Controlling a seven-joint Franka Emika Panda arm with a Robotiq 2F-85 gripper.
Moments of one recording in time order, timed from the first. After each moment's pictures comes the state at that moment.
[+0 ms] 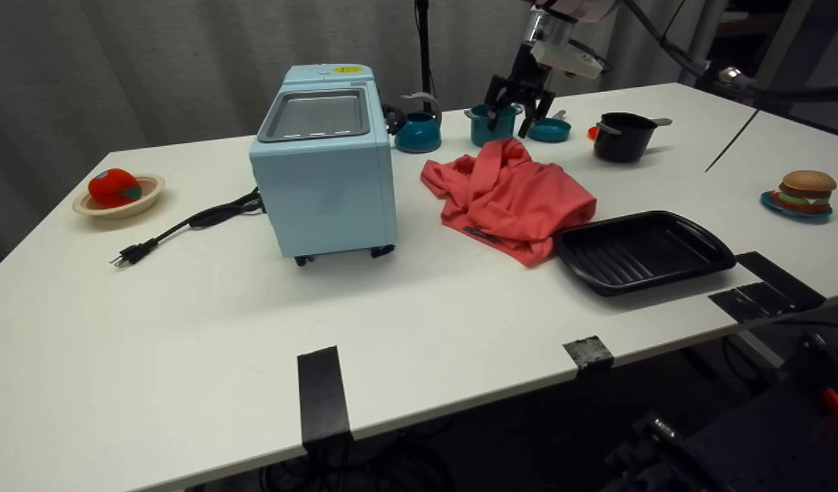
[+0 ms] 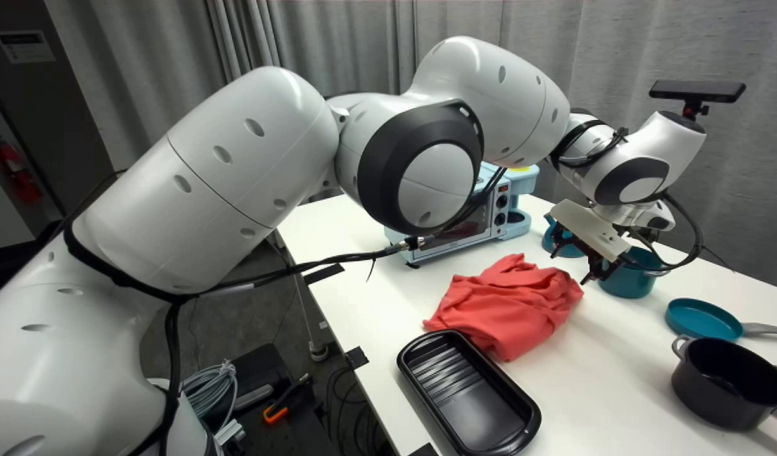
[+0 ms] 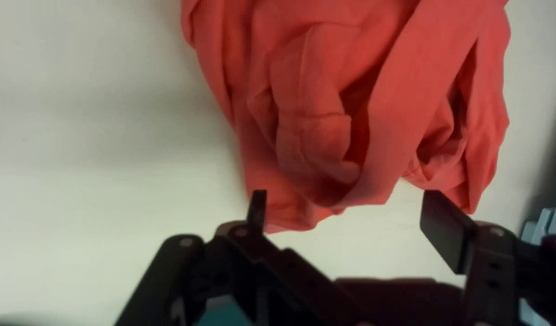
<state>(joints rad) -0.22 0.99 0.06 -1.03 0.29 1.97 -0.20</state>
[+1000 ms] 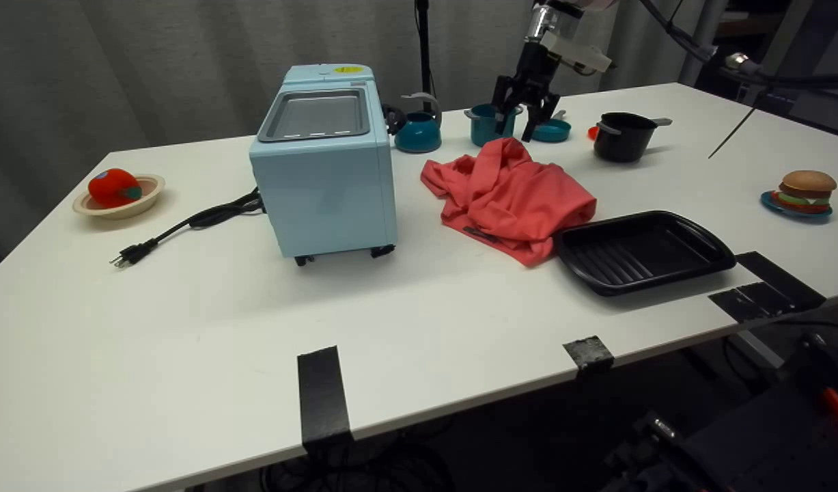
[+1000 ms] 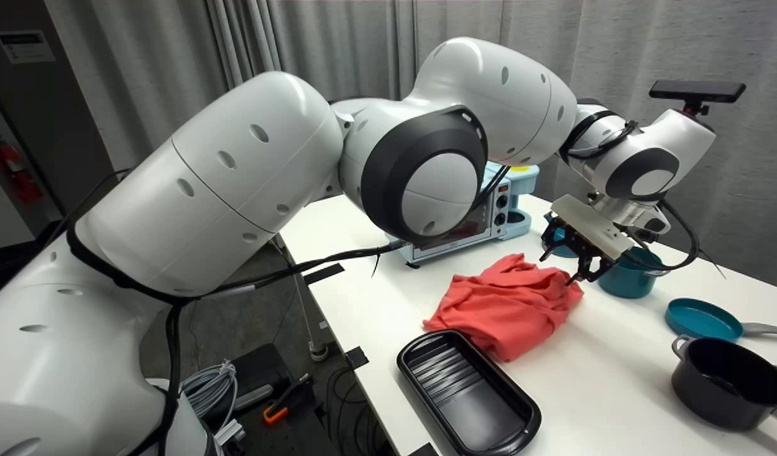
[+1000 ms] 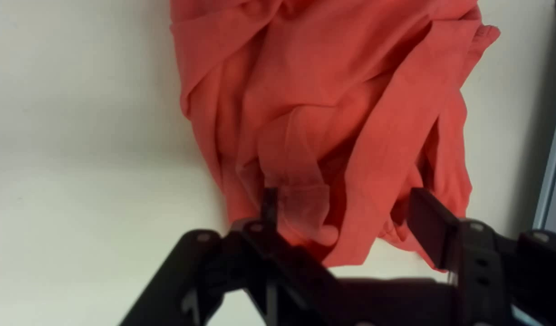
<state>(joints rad) -0.23 1.01 0.07 -0.96 0.29 1.77 -0.23</state>
